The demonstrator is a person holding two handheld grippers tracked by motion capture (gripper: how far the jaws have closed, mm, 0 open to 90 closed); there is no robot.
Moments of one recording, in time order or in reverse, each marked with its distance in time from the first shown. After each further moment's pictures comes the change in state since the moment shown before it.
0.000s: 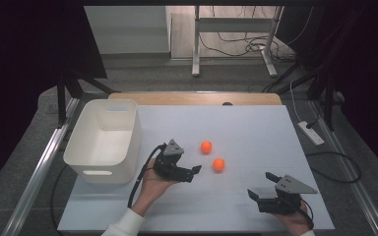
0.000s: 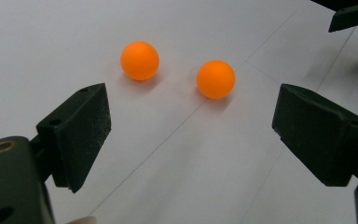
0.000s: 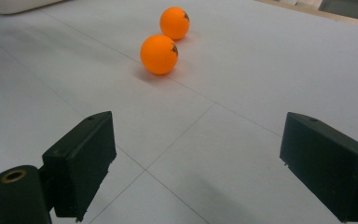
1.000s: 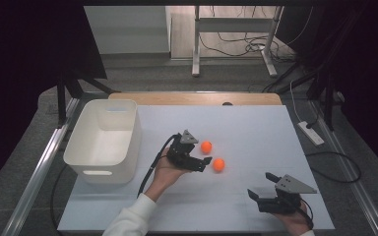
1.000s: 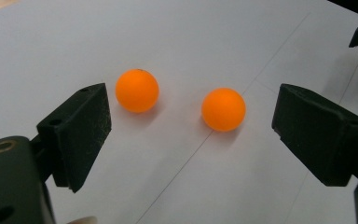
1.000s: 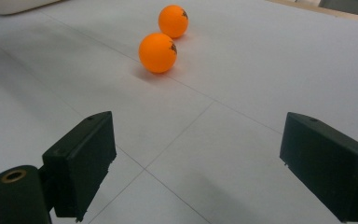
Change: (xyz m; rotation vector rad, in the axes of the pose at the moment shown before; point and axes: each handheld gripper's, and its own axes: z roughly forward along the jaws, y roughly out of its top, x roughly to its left) left arm 0.004 0.034 0.034 0.052 -0.002 0.028; right arm -0.001 -0.001 0.001 0.002 0.000 0.012
